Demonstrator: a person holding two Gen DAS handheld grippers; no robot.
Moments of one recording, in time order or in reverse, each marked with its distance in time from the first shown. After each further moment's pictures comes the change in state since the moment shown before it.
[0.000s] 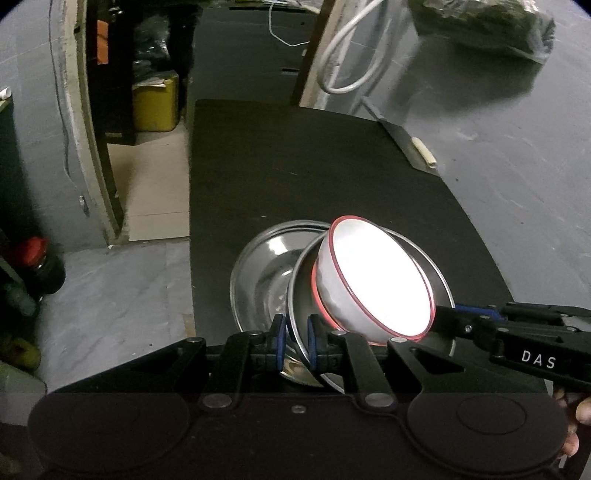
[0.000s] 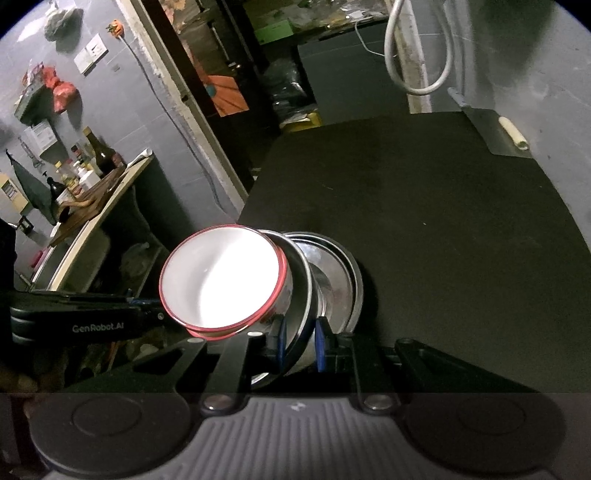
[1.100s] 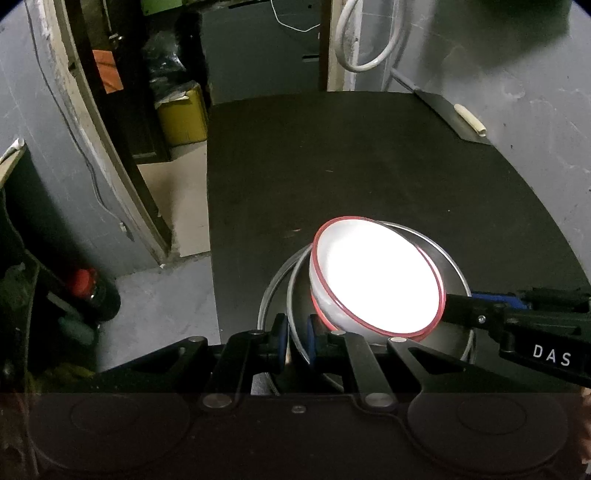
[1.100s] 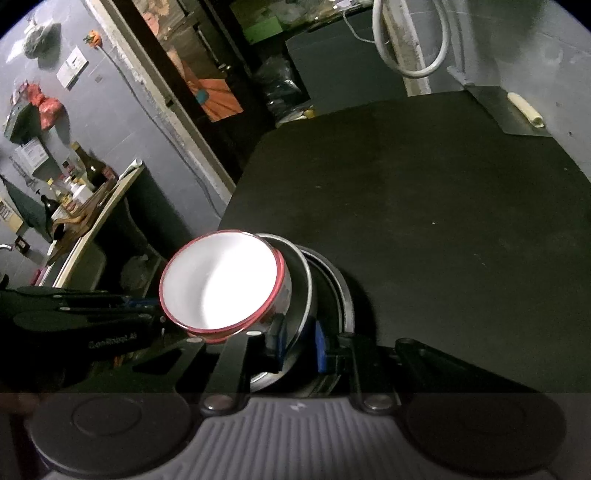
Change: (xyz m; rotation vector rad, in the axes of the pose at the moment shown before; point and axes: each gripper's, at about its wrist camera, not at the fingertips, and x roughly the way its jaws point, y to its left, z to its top) left arm 0.050 -0.022 0.031 0.142 0.046 0.222; right arm 0.051 -0.028 0.010 0.084 -0.015 0.020
